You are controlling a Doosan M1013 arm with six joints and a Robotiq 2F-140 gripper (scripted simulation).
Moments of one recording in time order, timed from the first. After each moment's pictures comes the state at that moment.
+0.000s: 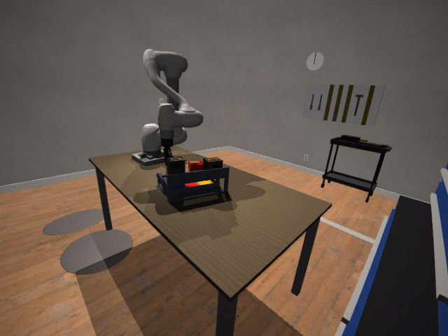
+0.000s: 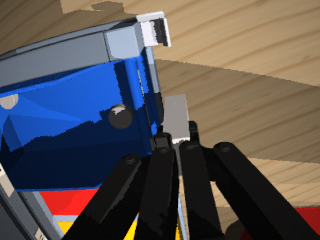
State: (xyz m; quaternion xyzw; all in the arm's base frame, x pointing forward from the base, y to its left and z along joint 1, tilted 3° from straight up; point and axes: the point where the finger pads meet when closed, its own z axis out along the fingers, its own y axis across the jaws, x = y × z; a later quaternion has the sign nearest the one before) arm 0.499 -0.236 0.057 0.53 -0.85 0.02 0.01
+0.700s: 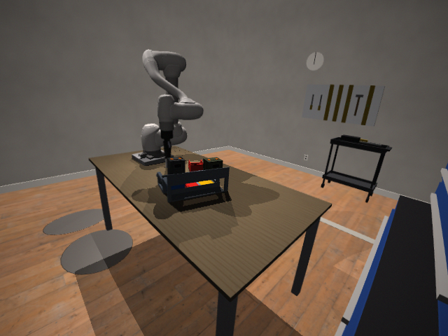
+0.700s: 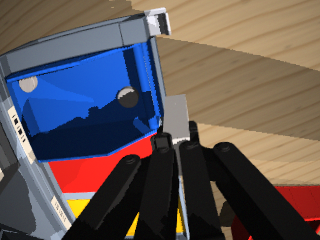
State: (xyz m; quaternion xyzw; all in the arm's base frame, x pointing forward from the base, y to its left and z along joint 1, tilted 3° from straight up) arm 0.499 -0.234 0.107 0.53 -0.85 0.02 0.01
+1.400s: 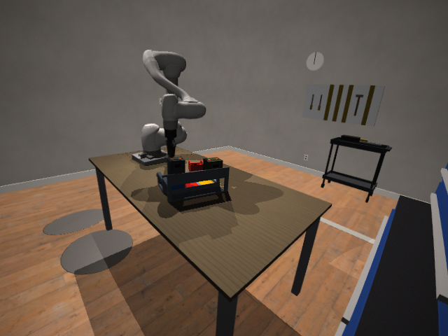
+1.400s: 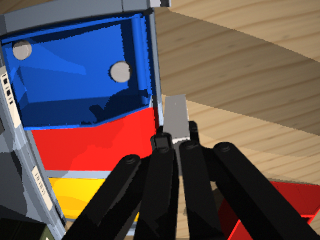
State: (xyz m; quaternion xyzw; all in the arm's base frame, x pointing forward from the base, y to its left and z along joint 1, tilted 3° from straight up) arm 0.507 -0.210 0.111 0.57 -0.82 0.02 0.01
